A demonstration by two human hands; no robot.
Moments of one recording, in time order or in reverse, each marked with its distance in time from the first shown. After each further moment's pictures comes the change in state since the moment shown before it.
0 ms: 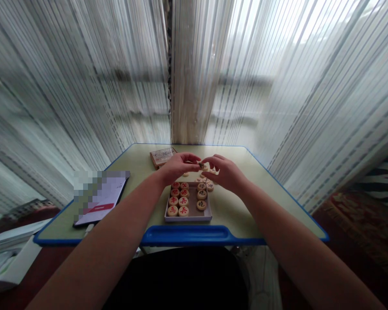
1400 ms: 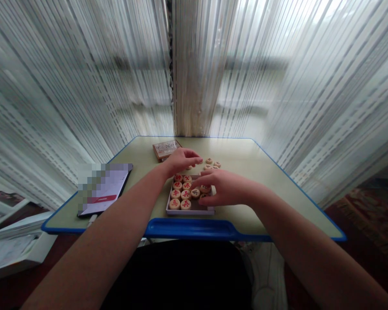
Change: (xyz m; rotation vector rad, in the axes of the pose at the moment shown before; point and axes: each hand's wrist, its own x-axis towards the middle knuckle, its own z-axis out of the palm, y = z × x) left_hand 0.007 -0.011 -0.007 0.322 0.026 -0.030; right_hand -0.009 -0.050 -0.016 0.055 -0.589 -0.099
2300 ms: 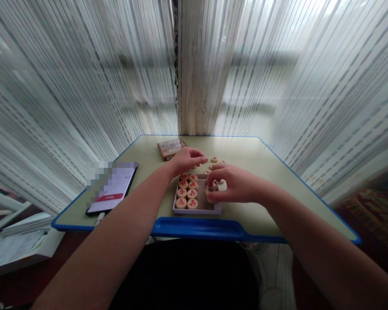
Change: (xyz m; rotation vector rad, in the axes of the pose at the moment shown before) left_hand -0.001 -0.001 -0.002 0.050 -0.014 0.016; right_hand 0.000 0.005 0.000 0.000 0.076 0.046
